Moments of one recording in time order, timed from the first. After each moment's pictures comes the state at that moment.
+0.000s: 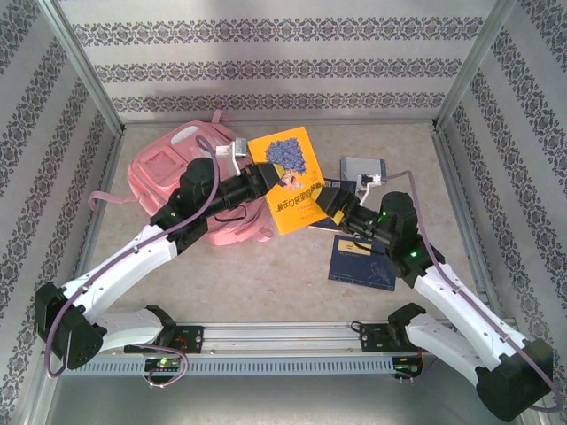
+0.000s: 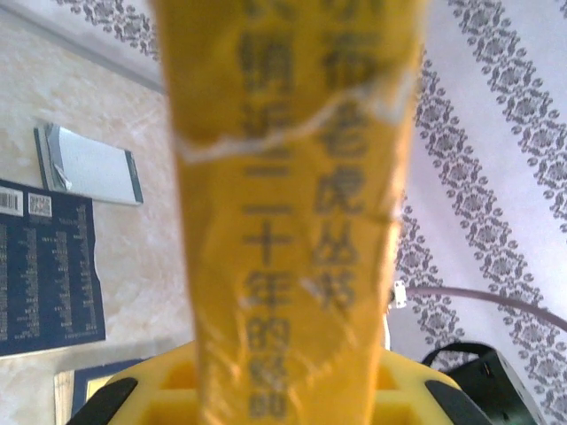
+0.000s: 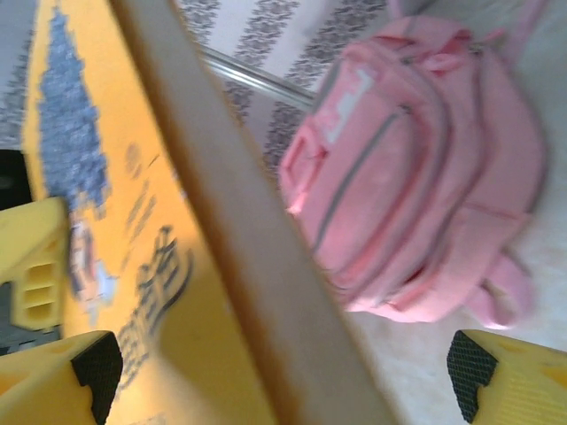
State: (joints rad) left arm -0.62 1.20 1.04 0.06 0.30 -1.02; right arm 0.48 0.86 0.64 0.06 -0.43 1.12
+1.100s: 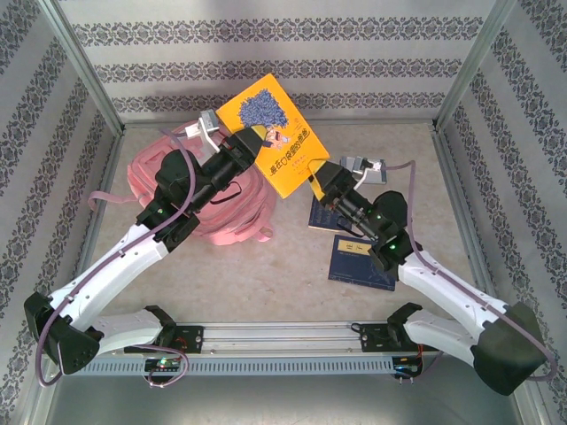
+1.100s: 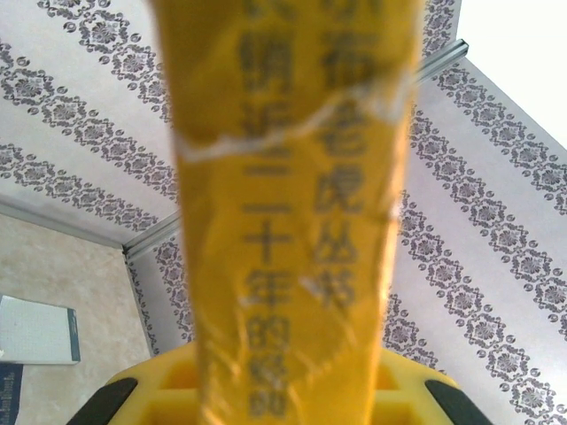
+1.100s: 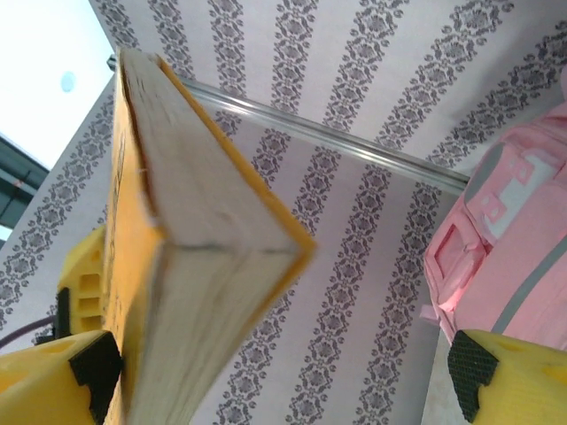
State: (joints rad) left arm -0.62 1.16 1.15 0.18 0.06 -1.04; right arm 0.56 1.03 0.61 0.63 -0.28 1.34
